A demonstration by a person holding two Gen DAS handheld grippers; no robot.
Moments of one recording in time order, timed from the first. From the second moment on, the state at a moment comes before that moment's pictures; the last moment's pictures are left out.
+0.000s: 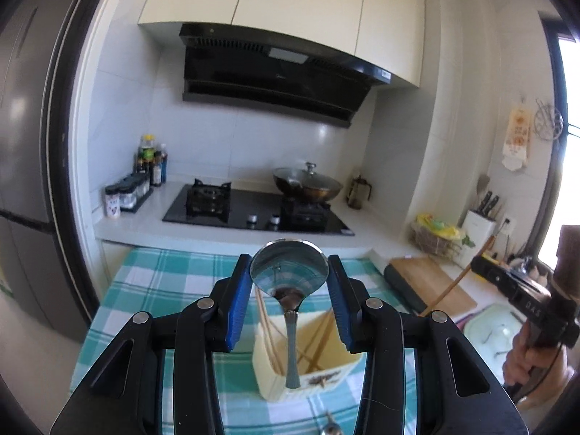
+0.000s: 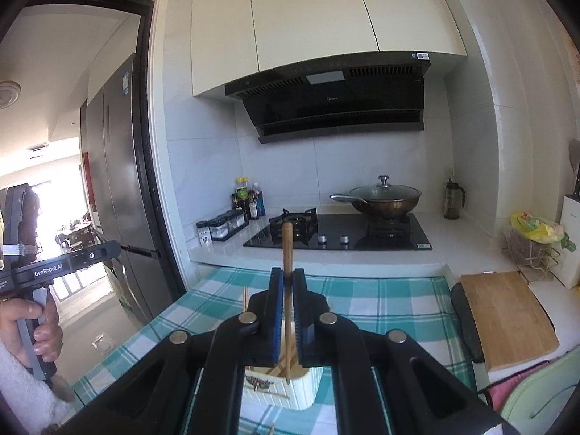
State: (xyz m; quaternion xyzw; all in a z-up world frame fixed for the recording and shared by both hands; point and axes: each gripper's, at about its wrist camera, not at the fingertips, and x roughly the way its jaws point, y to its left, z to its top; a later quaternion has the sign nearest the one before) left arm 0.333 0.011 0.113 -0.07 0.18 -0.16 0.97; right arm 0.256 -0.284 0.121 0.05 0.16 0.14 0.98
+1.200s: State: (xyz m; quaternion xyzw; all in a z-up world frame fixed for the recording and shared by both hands) left arm 0.270 0.011 -0.145 -0.02 0.45 -0.12 0.89; right arm 0.214 -0.302 -0.101 -0.01 0.42 0.08 0.91
